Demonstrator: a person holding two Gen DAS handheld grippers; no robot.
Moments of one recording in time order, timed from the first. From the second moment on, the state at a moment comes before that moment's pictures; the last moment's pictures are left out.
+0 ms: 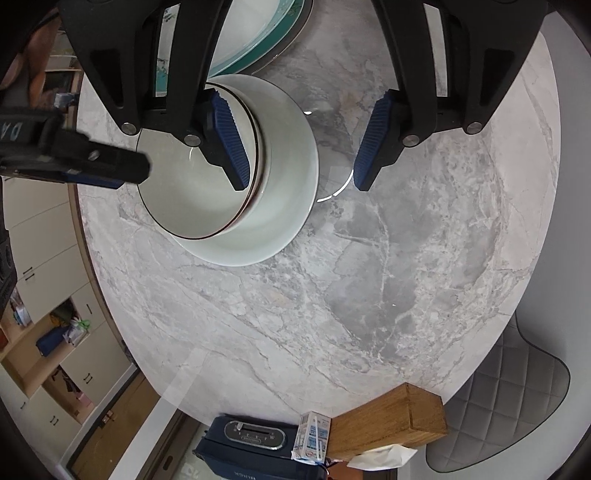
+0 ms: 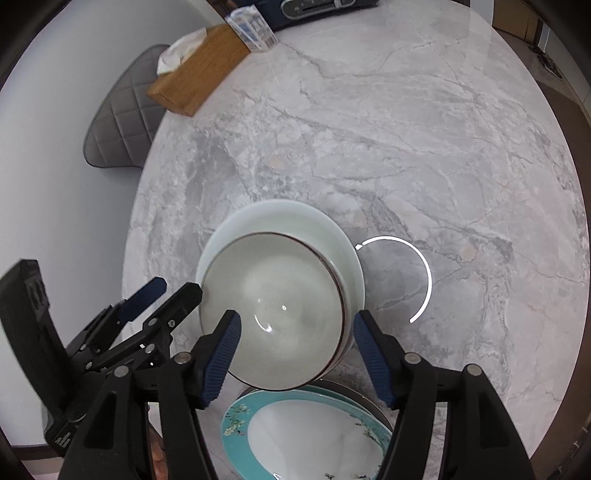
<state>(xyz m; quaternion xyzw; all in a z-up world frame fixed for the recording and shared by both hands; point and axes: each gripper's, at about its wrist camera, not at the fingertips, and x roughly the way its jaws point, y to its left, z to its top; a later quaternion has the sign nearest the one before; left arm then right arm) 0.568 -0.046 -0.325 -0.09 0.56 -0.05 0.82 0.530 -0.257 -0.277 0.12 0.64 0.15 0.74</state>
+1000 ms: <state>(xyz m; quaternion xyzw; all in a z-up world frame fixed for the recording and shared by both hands) 0.555 -0.004 -0.369 -0.12 0.60 -0.07 0.79 0.539 -0.323 -0.331 0.17 0.62 0.21 0.74</state>
